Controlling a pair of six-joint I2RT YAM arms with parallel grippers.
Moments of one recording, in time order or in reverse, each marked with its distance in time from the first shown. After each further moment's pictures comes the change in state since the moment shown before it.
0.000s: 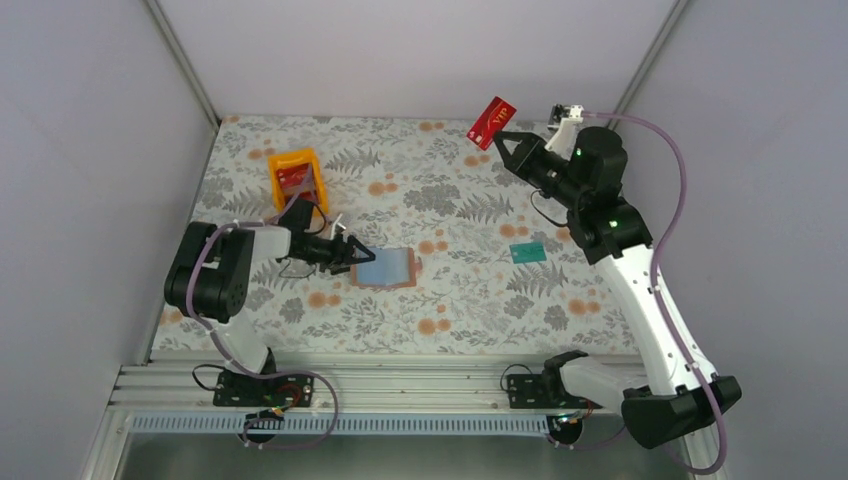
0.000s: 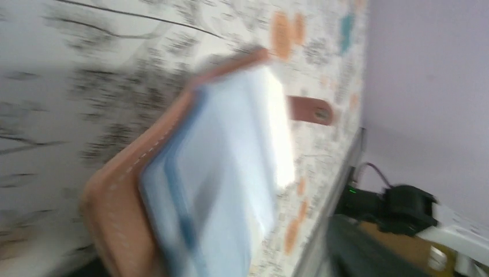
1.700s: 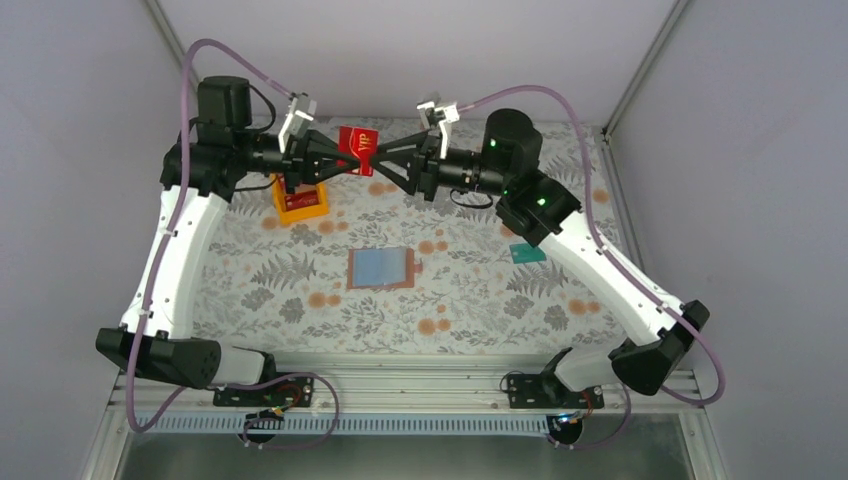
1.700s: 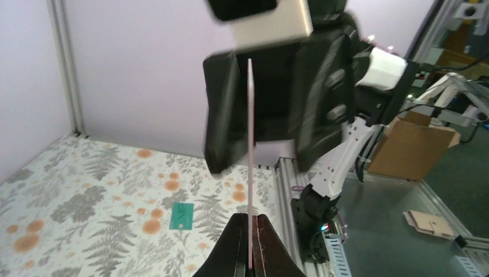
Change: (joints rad) left arm 0.000 -0.369 0.938 -0.656 0.339 0.631; right arm 0.438 0.270 0.209 0.233 -0.309 -0.393
